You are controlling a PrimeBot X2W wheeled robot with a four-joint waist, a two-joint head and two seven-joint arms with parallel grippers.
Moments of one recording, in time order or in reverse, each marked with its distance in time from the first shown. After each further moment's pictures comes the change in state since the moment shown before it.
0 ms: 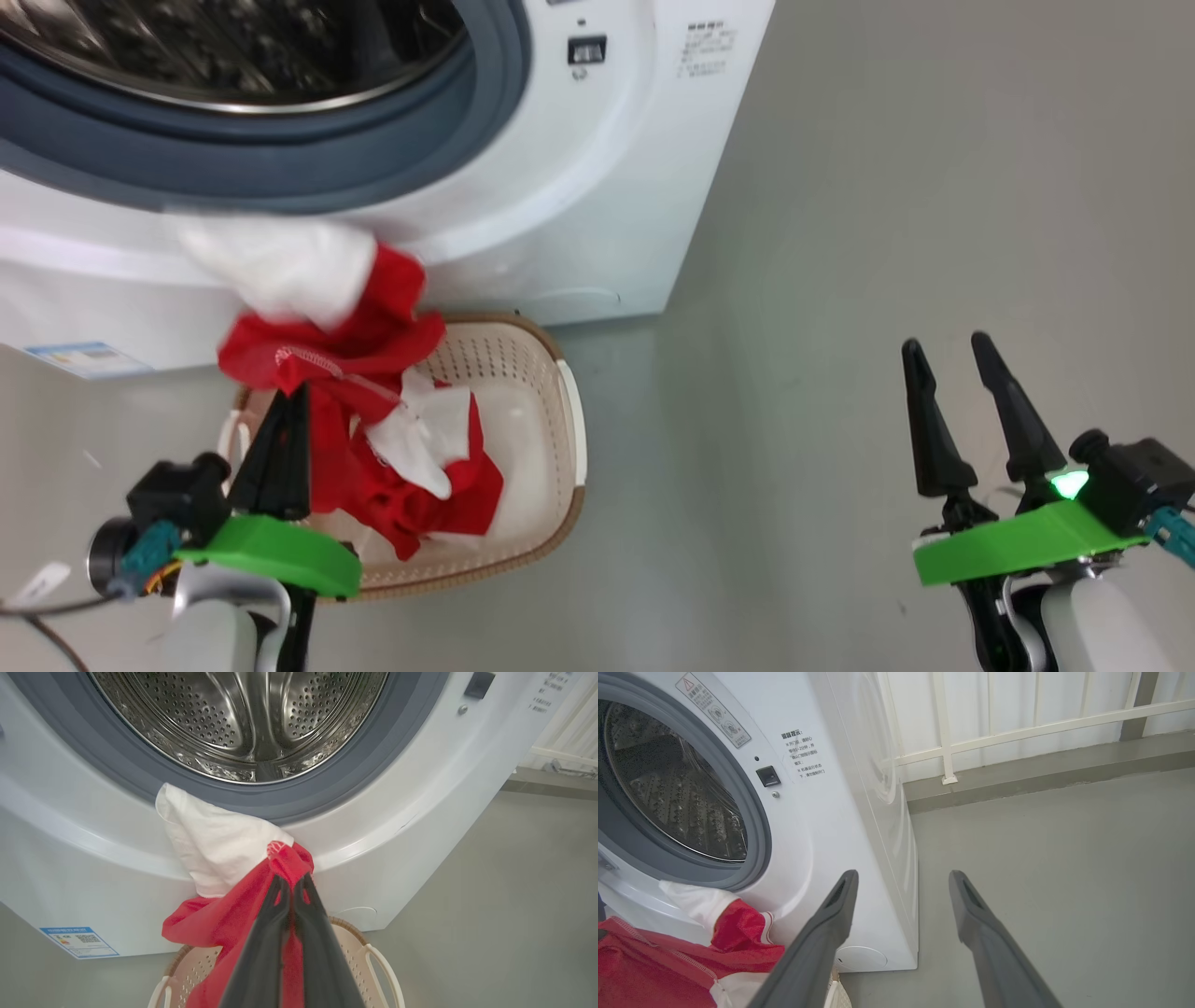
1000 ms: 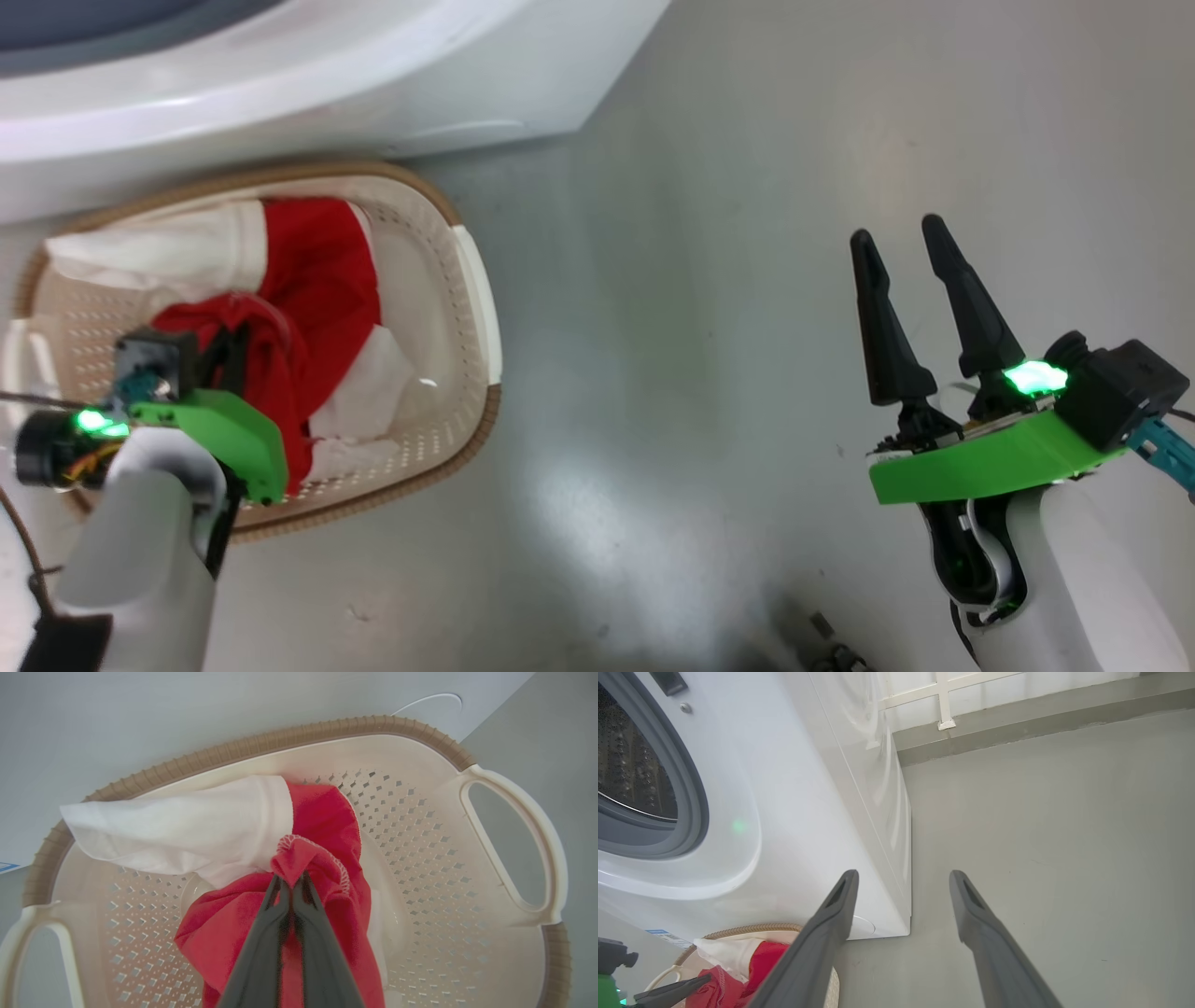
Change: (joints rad) left arm -0.429 0.131 -0.146 0.625 0.073 0.000 0.000; right arm -0.169 -0.001 0.098 -0.038 0.065 0.000 0.000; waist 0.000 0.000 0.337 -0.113
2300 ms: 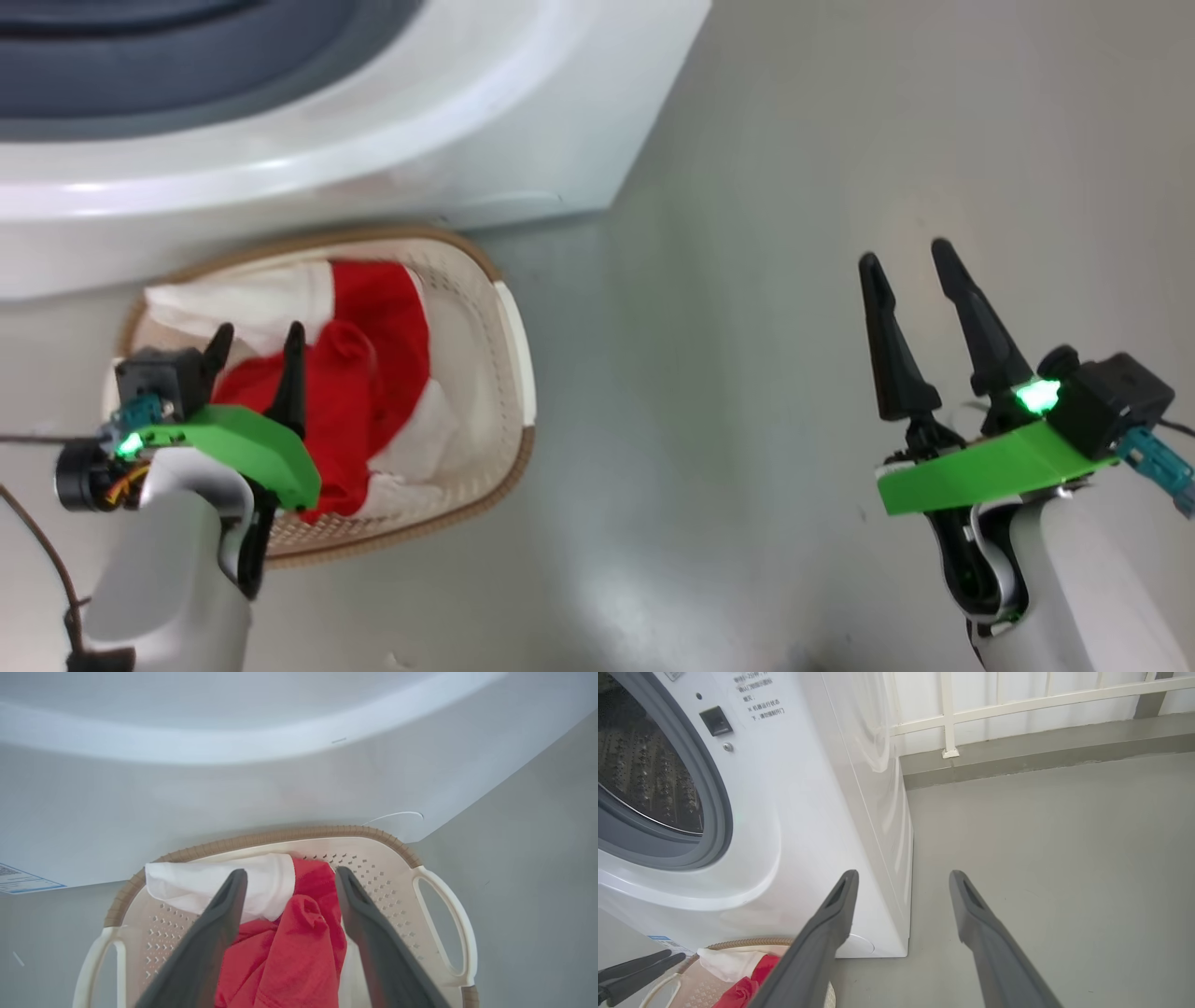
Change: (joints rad) left arm 0.052 -0.040 0.035 -0.079 -0.119 0.000 0.000; right arm 0.001 -0.001 -0.024 0.060 -0.065 0.000 0.000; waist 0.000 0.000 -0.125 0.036
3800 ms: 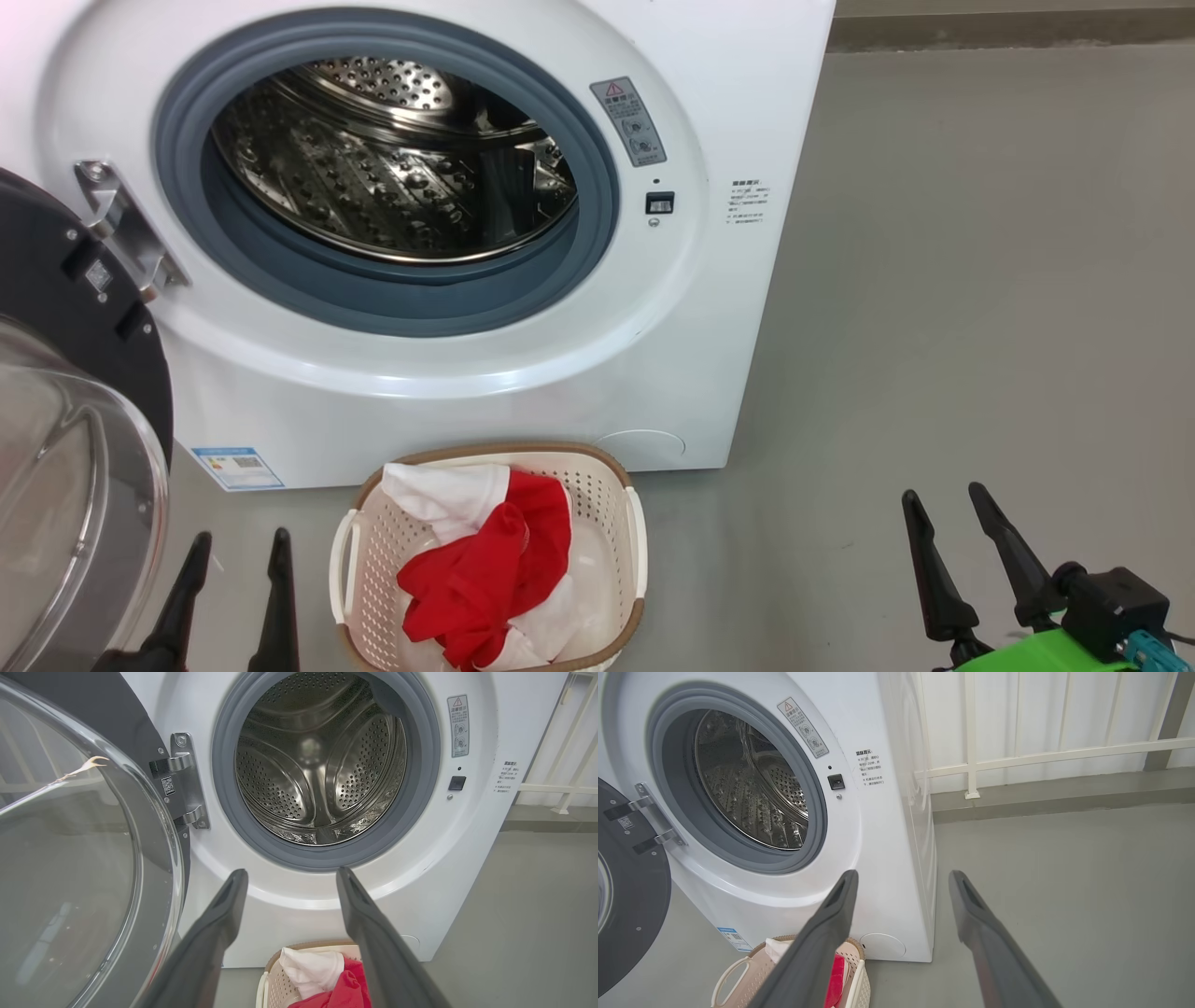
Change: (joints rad) left arm 0.742 -0.101 0.221 -0.827 0.124 0.000 0.000; right arm 0.380 -0.011 -0.075 0.006 -0.061 0.000 0.000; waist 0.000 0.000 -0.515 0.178
